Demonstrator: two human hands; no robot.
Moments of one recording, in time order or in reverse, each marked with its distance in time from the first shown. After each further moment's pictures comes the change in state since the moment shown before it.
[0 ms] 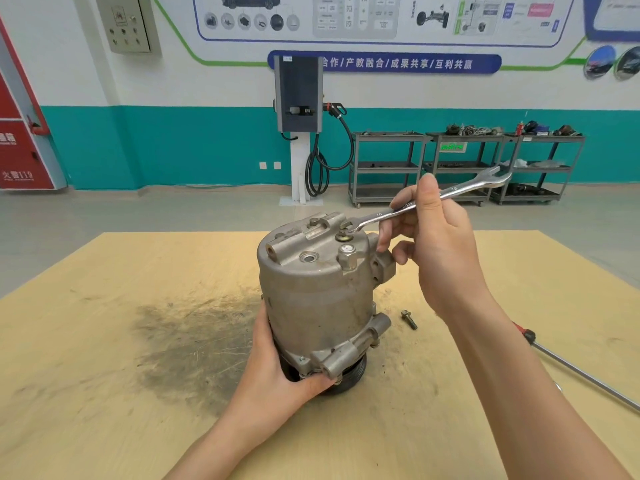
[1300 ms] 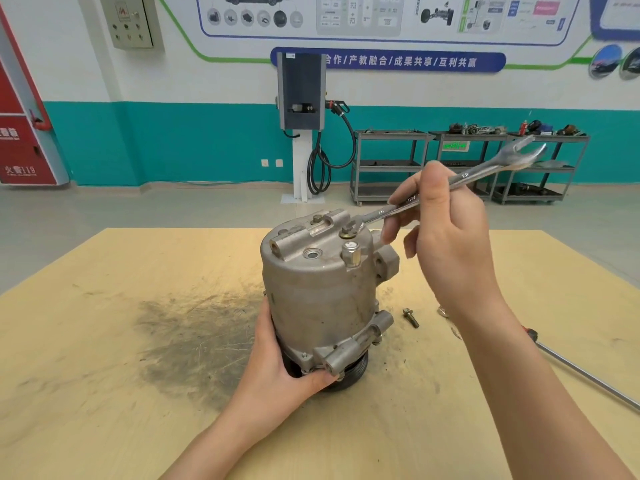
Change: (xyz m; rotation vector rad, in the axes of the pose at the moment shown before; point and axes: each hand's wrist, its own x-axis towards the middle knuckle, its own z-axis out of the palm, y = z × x) left_hand -0.001 0.002 0.000 -0.001 0.002 0.001; right_hand -0.008 -0.013 0.004 -0.212 0.012 -0.253
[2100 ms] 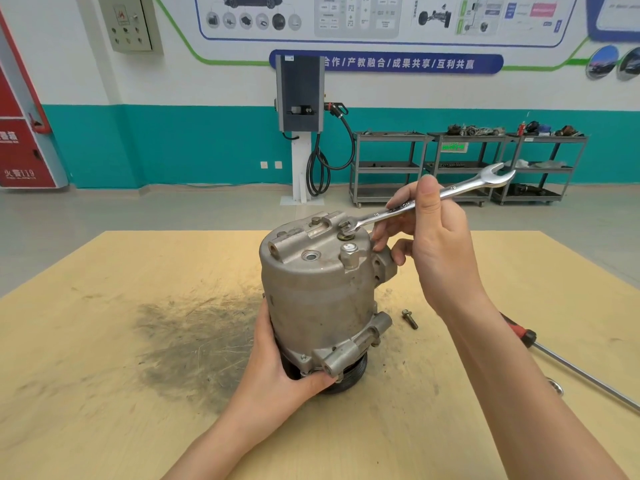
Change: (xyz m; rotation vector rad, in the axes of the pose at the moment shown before) left_hand 0.001 -0.001 -0.001 0.007 -0.010 0.014; right_hand 0.003 0.015 0.000 0.194 -0.065 0.170
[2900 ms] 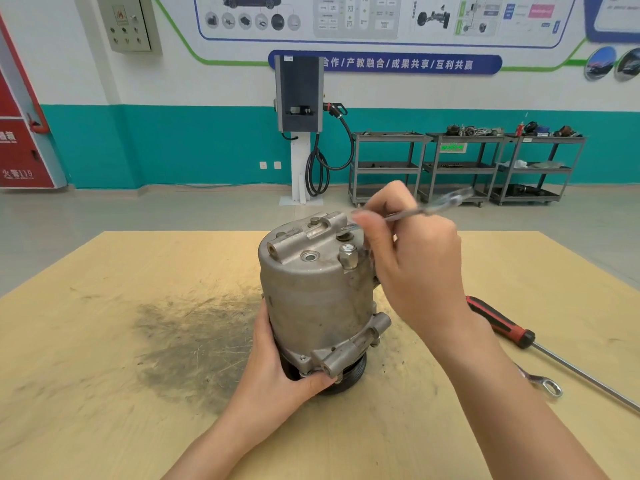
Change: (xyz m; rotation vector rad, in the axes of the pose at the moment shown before) left_hand 0.000 0.001 0.001 0.004 0.016 -0.011; right_hand -0.015 -0.010 0.020 -0.791 0.078 -0.562
